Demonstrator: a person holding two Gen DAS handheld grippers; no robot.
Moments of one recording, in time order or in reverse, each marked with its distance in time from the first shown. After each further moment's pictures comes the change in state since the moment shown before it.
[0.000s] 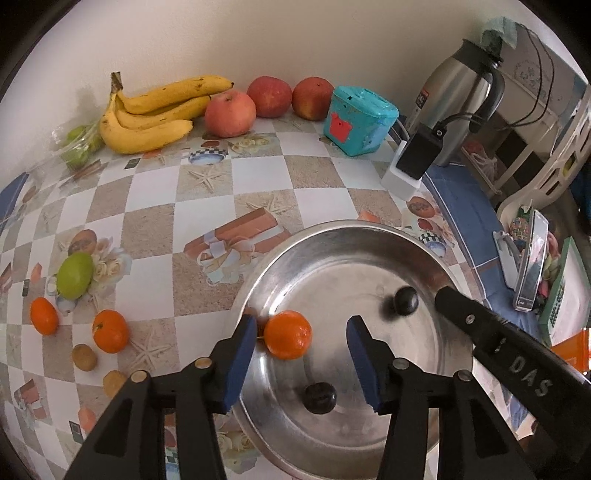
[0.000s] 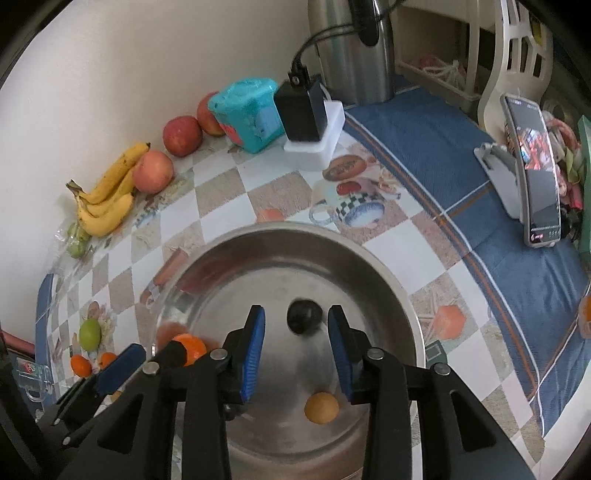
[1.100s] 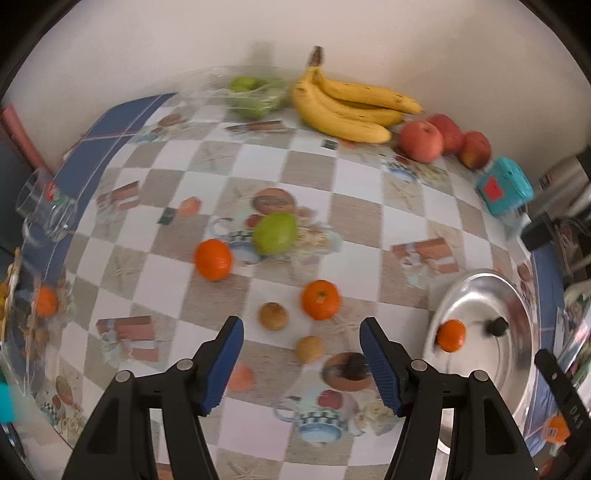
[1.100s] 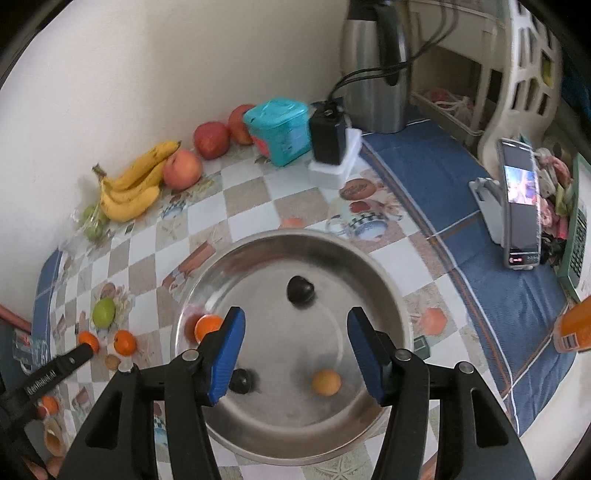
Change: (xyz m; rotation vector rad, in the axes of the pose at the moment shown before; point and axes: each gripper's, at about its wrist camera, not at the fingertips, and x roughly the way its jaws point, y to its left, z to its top) left arm -0.072 0.147 -0.020 -0.344 0.027 0.269; right arm -0.035 0.029 -0.011 -0.123 -0.007 -0.011
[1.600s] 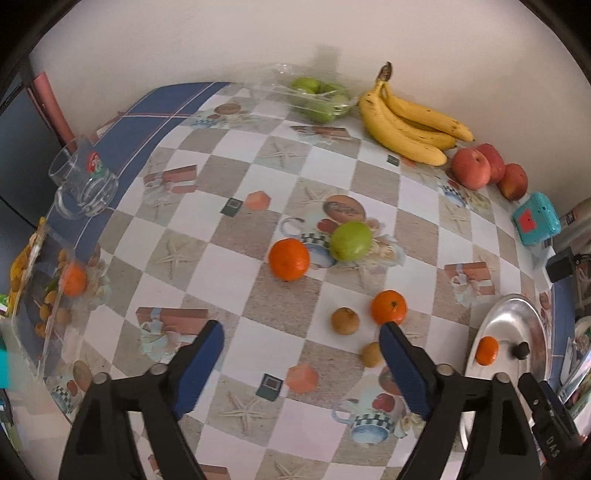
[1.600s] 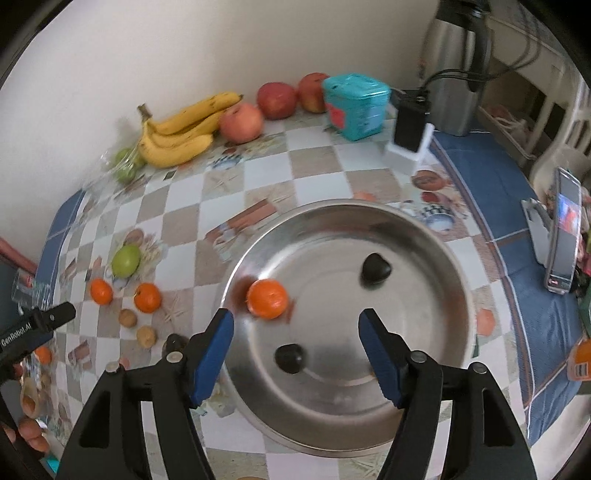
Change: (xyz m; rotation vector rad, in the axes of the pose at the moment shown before) left arm -0.005 0.058 -0.001 -0.109 -0.011 0.056; right arm 0.019 0.058 -0.021 -0.181 0.069 0.056
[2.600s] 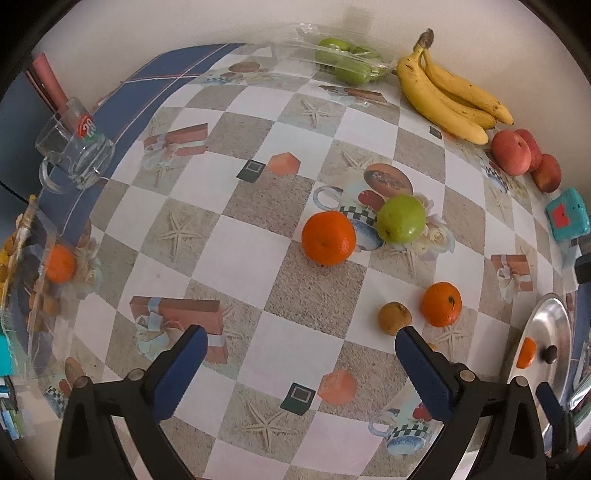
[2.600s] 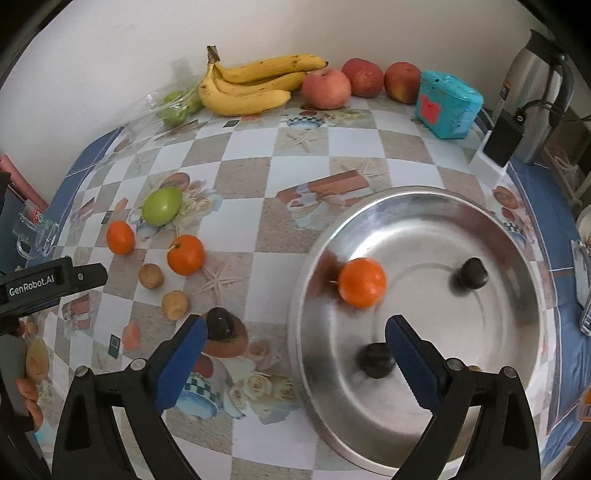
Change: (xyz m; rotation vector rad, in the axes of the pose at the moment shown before) left arm 0.053 0.024 0.002 -0.029 0.102 0.026; right arm 0.042 0.070 -0.020 -0.192 0.030 0.043
